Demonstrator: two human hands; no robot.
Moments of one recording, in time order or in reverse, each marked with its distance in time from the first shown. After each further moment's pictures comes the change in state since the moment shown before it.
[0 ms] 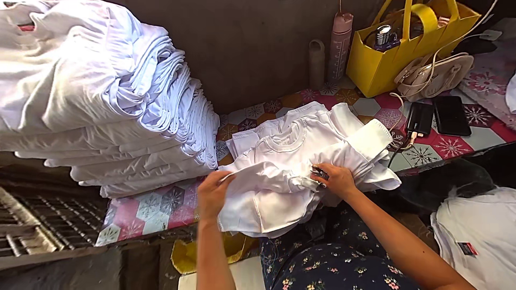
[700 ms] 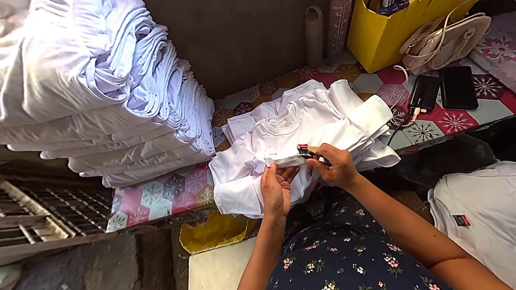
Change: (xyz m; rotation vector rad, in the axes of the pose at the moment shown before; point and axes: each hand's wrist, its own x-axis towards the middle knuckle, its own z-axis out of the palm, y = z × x) left_hand -0.037 0.181 0.108 -1.252 0.154 -0.799; right_hand -0.005 -0.049 -0.031 0.300 0.408 -0.431
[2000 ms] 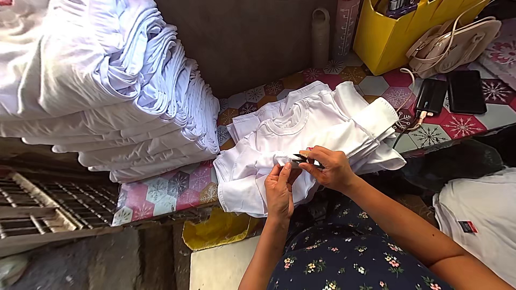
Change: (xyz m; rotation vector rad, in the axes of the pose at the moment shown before) left_hand -0.003 -0.003 -0.009 0.033 -0.079 0.112; right_hand 0.013 -0.019 0.014 0.018 -0.073 -0.063
